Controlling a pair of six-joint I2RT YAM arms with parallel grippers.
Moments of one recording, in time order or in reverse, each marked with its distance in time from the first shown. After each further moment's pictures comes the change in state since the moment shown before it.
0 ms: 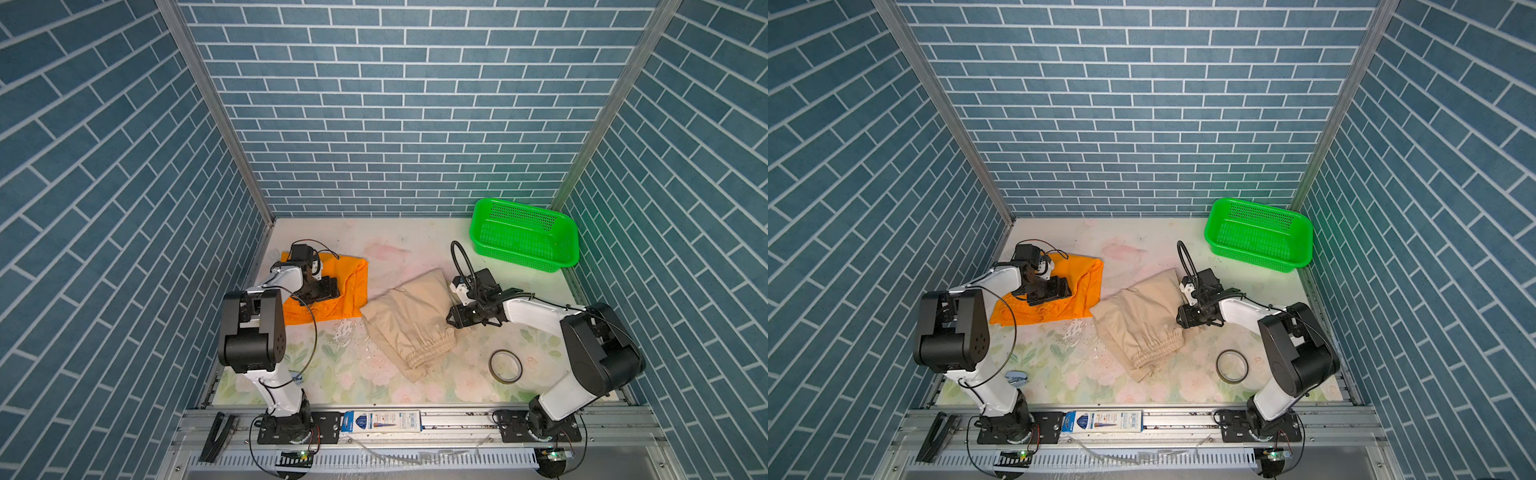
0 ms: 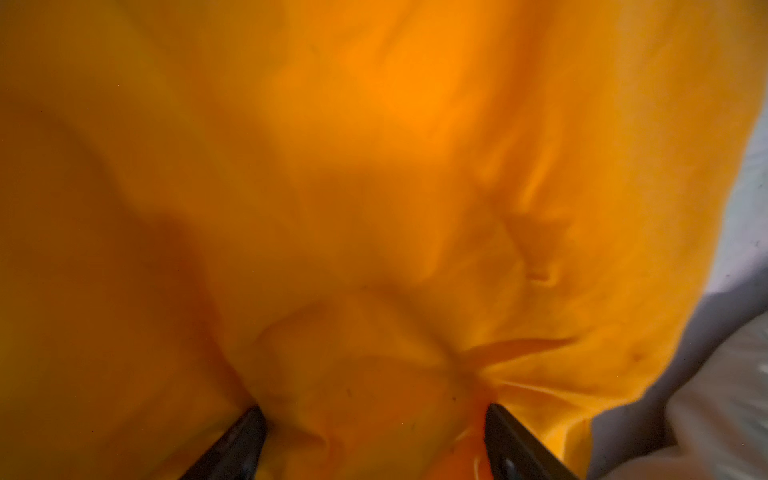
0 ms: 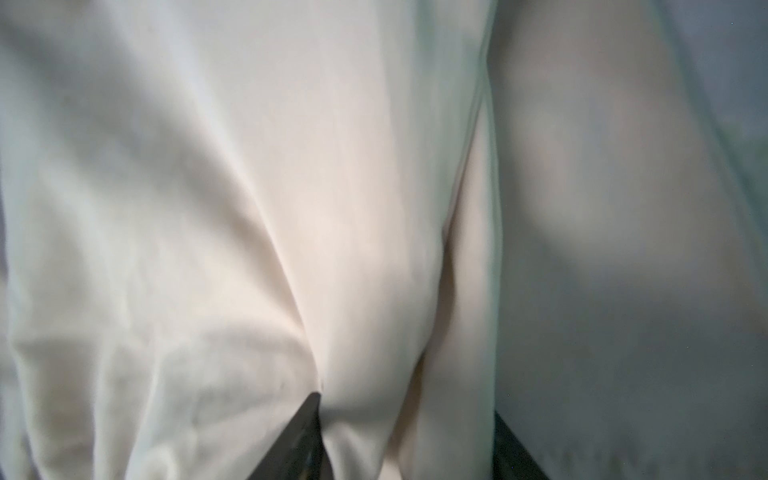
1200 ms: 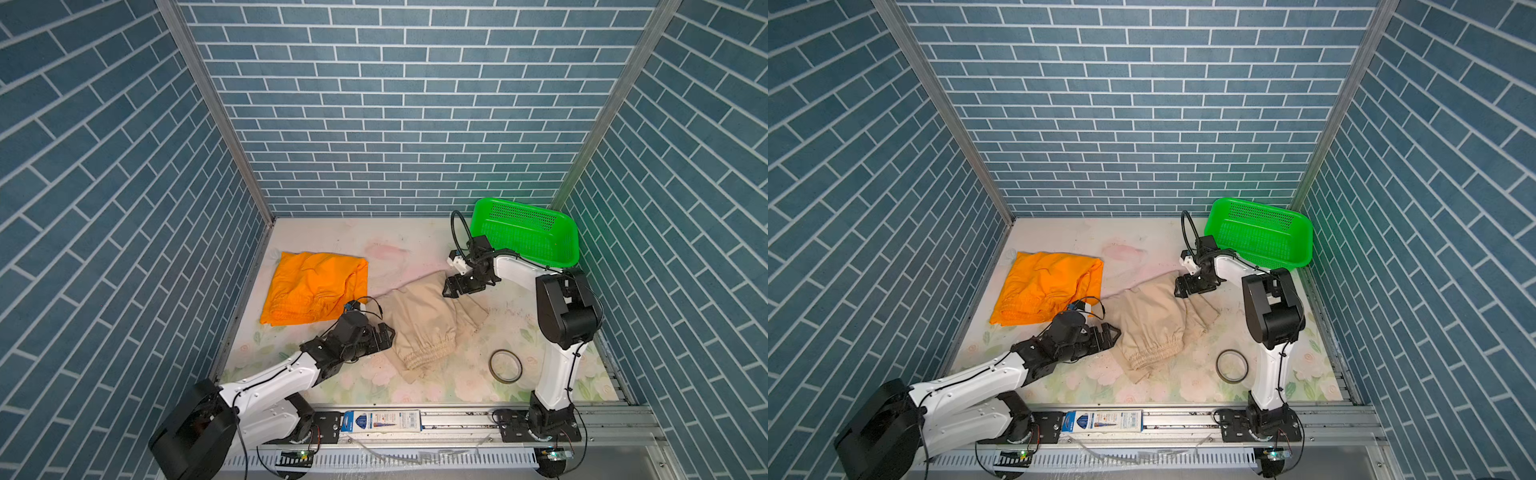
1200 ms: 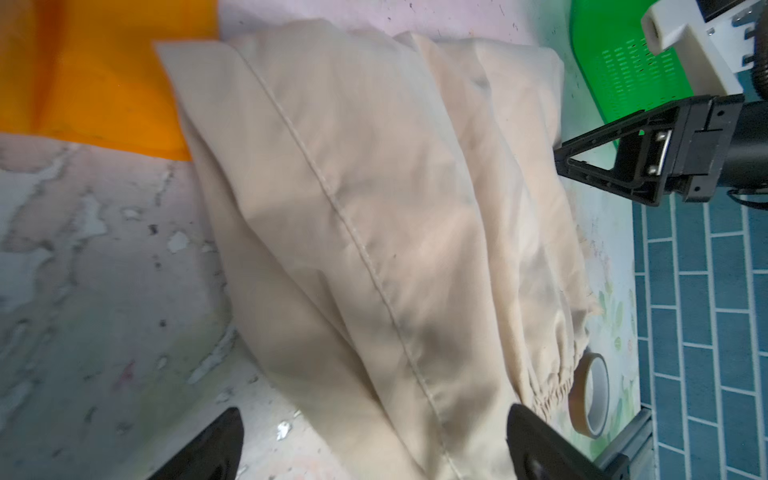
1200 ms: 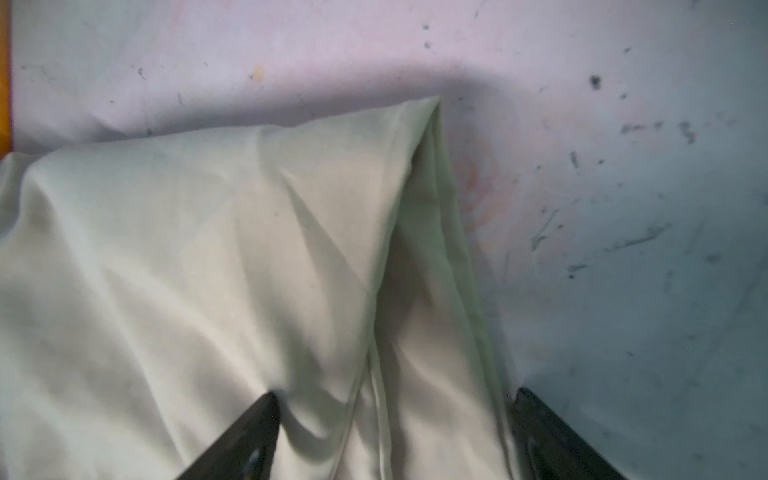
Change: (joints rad) left arm -0.764 -0.619 -0.721 0.592 -0.163 -0.813; right arm -0.141 0.417 0.570 -0.290 -0.094 -0.267
